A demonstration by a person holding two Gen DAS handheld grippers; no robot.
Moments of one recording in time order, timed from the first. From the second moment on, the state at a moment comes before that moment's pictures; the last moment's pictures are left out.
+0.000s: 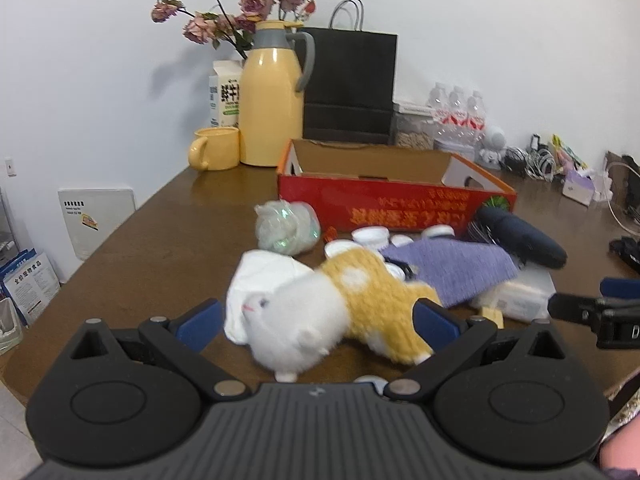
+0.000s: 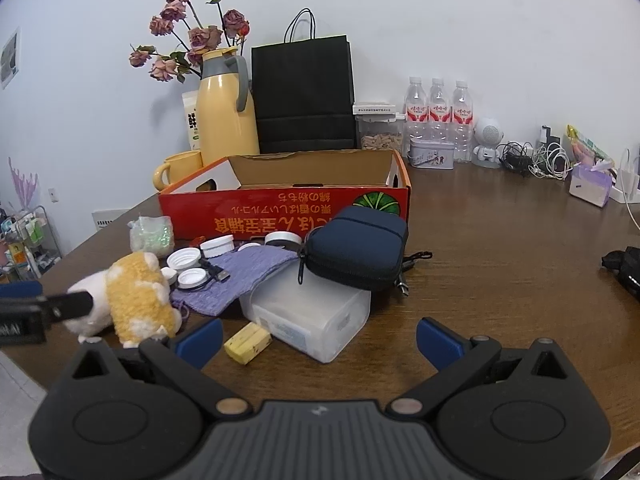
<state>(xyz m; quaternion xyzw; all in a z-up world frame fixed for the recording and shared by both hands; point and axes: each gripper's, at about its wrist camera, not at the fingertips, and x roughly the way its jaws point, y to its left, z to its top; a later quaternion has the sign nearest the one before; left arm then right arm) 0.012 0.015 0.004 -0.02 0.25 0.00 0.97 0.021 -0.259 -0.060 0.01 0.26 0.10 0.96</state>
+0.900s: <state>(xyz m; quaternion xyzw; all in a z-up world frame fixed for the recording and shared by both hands) 0.052 0.040 -0.025 0.08 0.27 -0.11 0.95 0.048 -0.257 -0.067 0.01 0.29 0.08 0.95</state>
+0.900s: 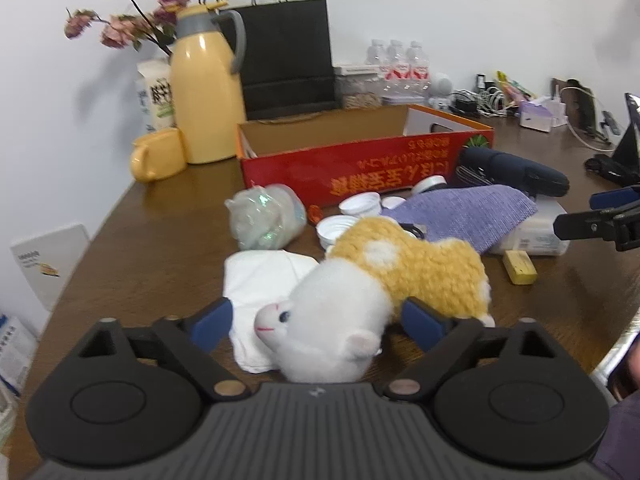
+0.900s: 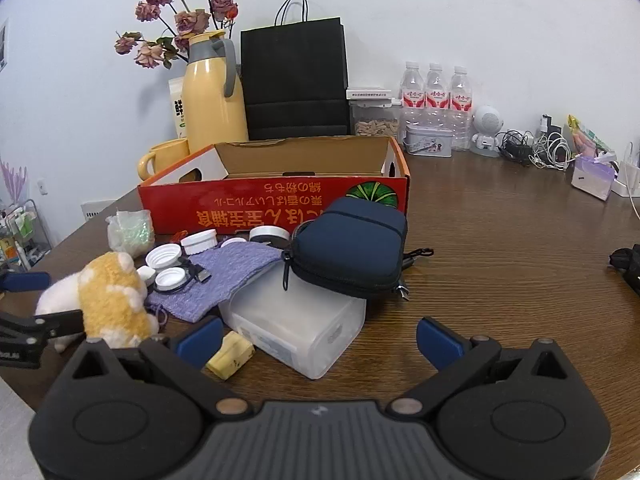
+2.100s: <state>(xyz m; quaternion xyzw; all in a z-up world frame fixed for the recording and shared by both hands) 0.064 0.022 0.020 -0.01 0.19 -0.03 0.98 0.165 -0.270 -0.058 0.08 0.36 0.06 0.93</state>
